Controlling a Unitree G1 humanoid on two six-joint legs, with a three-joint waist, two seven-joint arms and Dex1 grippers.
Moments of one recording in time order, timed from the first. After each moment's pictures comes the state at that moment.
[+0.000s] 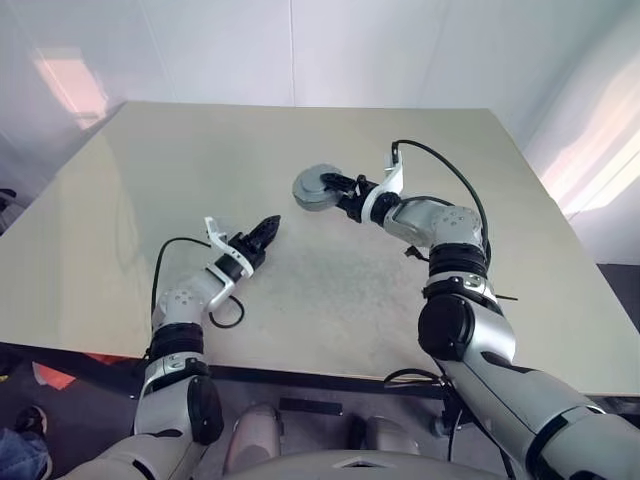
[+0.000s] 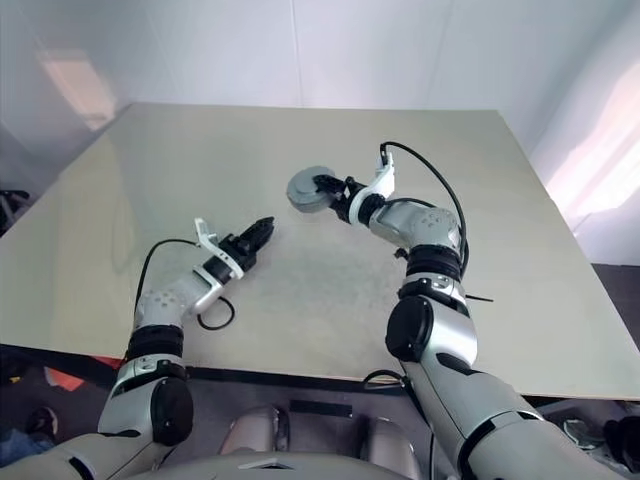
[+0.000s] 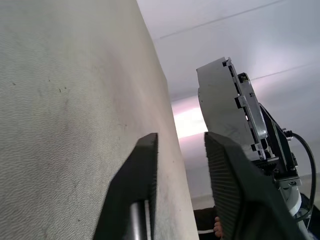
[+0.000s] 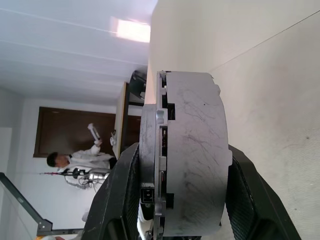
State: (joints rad) left arm -0.53 0.06 0.54 0.52 -0.89 0.84 -0.54; right arm -1.02 -0.02 -0.70 0.73 0.73 1.09 0.14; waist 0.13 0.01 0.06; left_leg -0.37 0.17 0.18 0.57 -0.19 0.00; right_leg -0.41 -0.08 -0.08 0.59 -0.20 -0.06
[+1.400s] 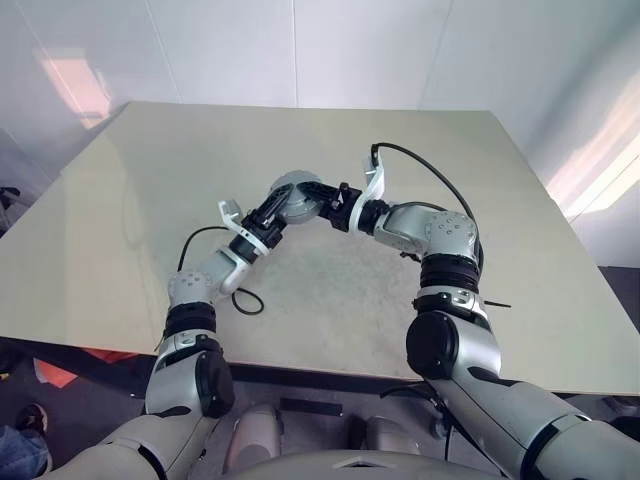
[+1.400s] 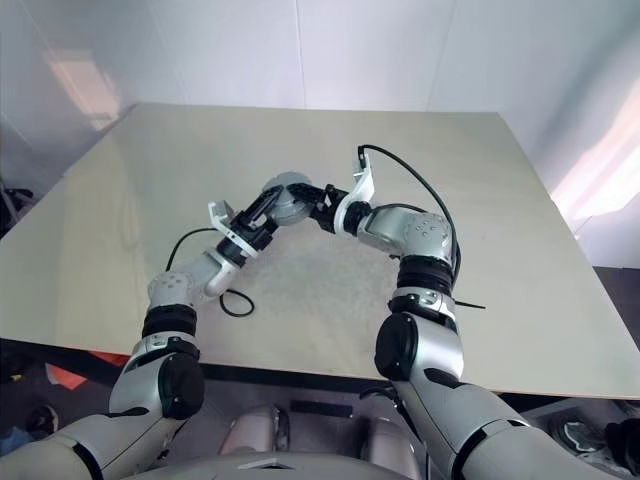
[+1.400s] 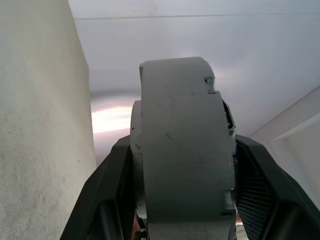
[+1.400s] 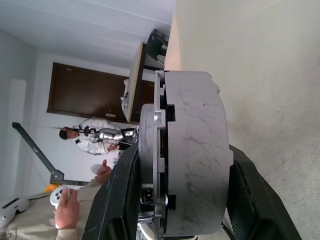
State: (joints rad) left arm -0.67 0.03 0.58 0.67 -1.11 0.97 -0.55; right arm -0.93 0.05 -0.61 0.51 0.84 1.26 0.10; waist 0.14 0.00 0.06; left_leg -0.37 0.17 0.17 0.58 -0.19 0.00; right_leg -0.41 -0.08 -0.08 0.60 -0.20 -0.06
